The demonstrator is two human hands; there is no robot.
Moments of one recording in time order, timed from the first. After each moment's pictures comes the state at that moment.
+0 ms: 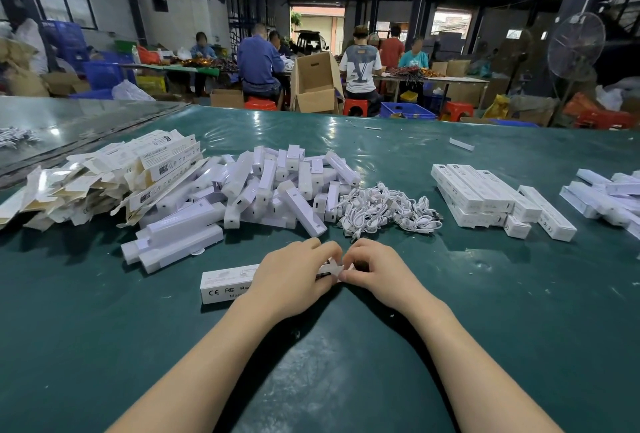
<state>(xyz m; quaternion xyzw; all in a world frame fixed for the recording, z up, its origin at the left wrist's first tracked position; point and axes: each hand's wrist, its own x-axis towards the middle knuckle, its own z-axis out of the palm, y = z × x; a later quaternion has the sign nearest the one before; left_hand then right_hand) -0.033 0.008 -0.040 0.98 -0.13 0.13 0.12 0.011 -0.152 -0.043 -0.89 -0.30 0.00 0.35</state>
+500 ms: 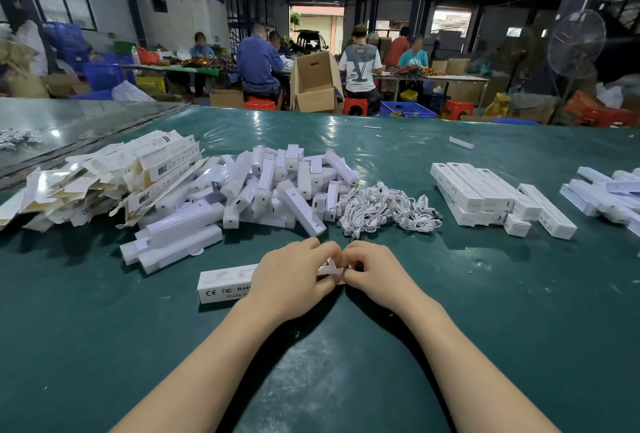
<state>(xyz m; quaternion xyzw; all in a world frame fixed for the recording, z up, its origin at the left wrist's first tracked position) -0.037 0.007 -0.042 0.97 -0.12 0.16 0.12 0.008 -0.144 -0.043 -0.89 -0.29 -0.01 0.35</state>
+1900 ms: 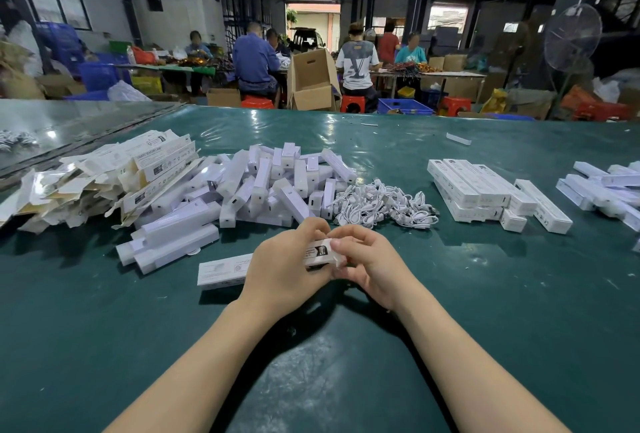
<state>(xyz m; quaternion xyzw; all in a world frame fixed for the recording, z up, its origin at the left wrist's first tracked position) -0.046 0.002 -0.036 0.89 -0.12 0.34 0.27 0.001 -0.135 -0.034 -0.58 -0.14 0.17 0.78</state>
